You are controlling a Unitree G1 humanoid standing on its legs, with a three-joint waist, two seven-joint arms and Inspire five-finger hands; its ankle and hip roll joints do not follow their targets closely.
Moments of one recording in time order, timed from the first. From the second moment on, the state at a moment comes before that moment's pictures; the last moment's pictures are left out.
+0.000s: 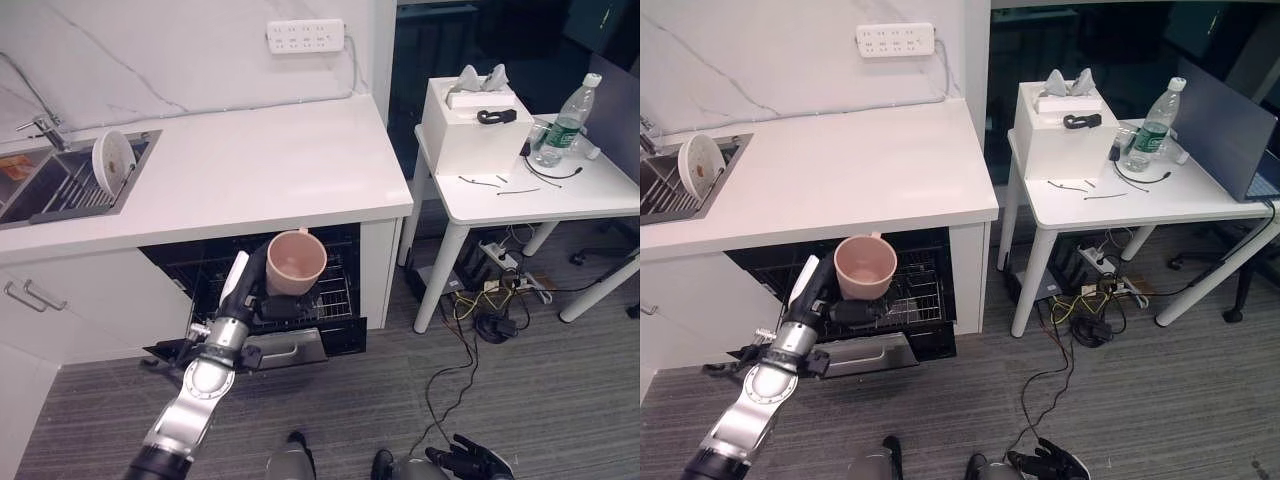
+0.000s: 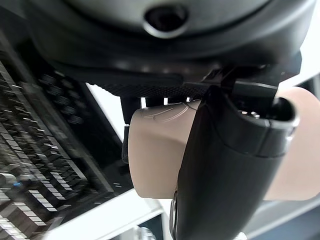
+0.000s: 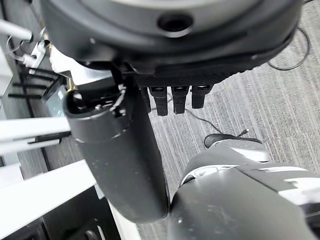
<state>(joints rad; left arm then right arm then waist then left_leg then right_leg) -0.07 0.50 -0.20 0.03 -0.05 -0.22 0.12 0.04 -0.29 0.11 1.13 0.41 -0.11 0.14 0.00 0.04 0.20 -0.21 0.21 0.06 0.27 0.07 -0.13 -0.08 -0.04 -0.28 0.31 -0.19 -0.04</state>
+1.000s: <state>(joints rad) 0.10 0.53 -0.08 -0.01 -0.07 -0.24 0.13 0.22 -0.33 -0.03 0.02 0.43 -0.33 -0.13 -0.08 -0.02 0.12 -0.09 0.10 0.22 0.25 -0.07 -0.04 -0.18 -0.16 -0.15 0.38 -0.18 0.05</state>
